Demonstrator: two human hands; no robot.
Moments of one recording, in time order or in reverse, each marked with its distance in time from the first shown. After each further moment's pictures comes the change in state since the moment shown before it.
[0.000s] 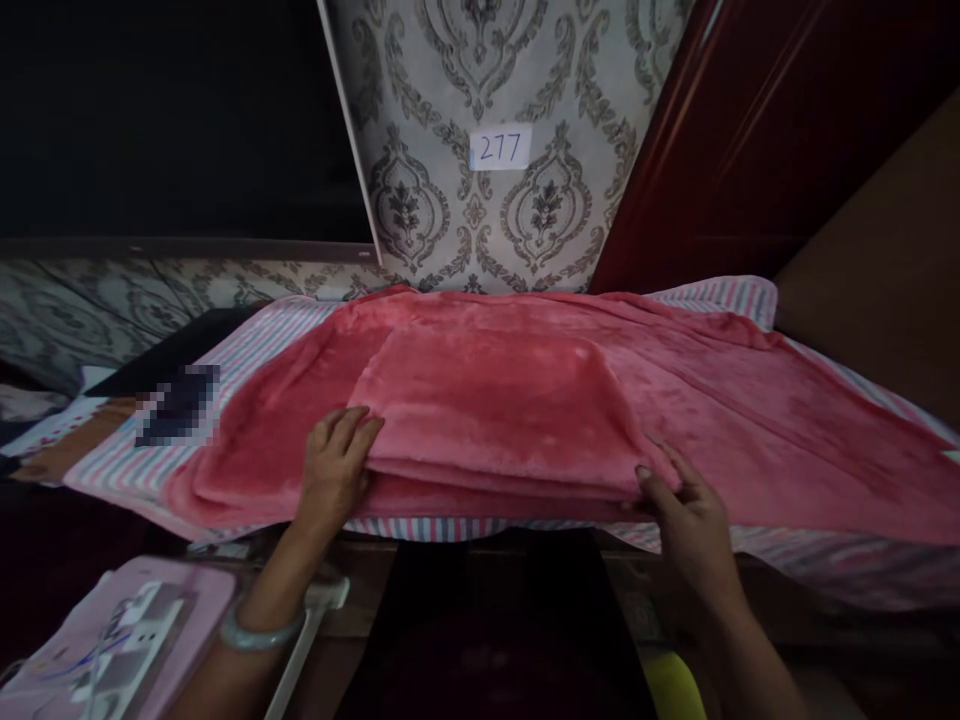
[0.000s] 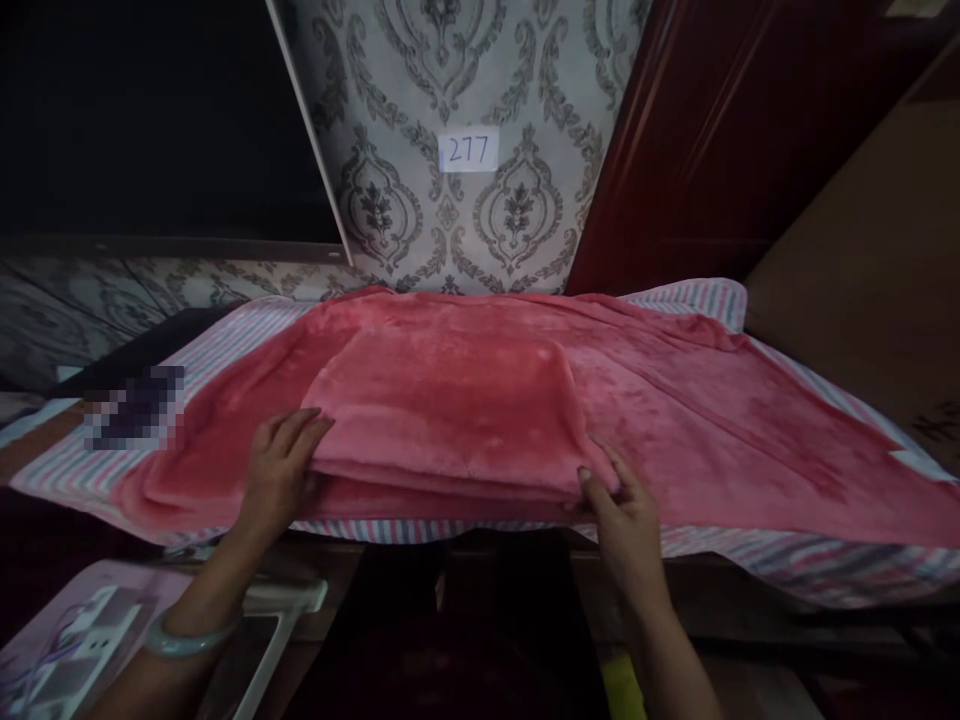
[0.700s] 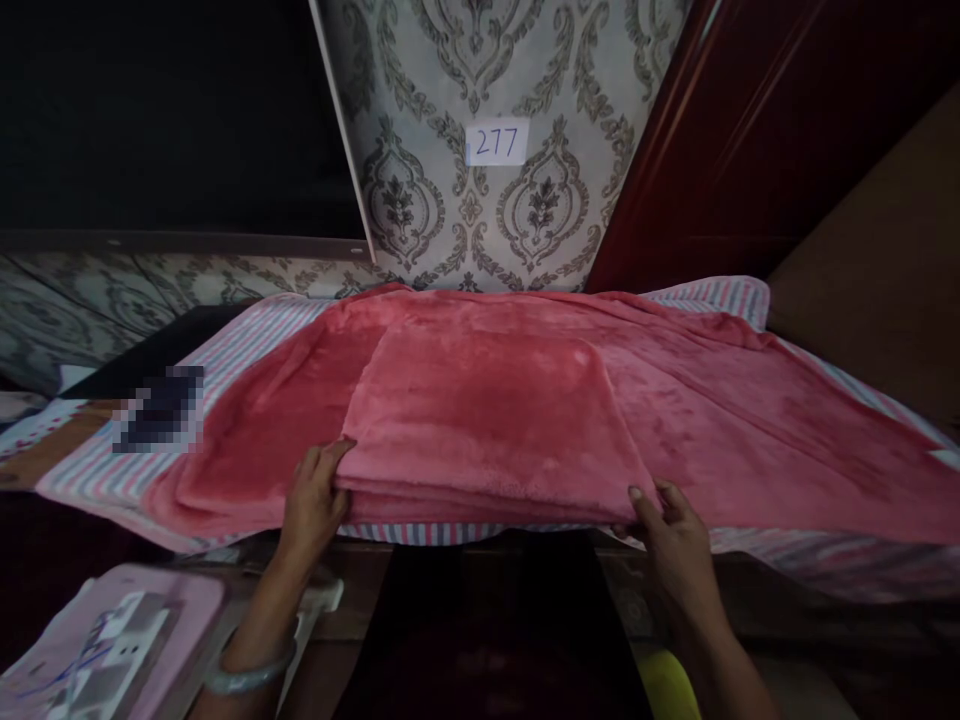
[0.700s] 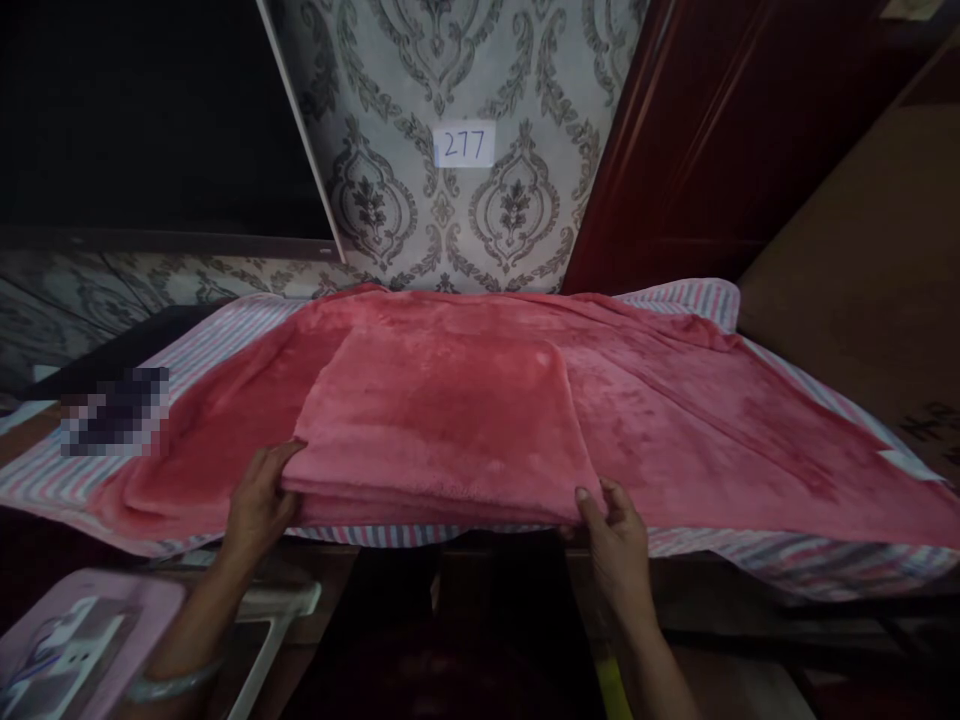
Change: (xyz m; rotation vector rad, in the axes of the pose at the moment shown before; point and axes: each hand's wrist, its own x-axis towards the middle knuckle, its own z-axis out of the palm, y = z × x) left_hand -0.036 -0.017 0.016 -0.255 0.006 -0.214; right_hand -0.005 0.028 -0.003 0.076 0.060 0.077
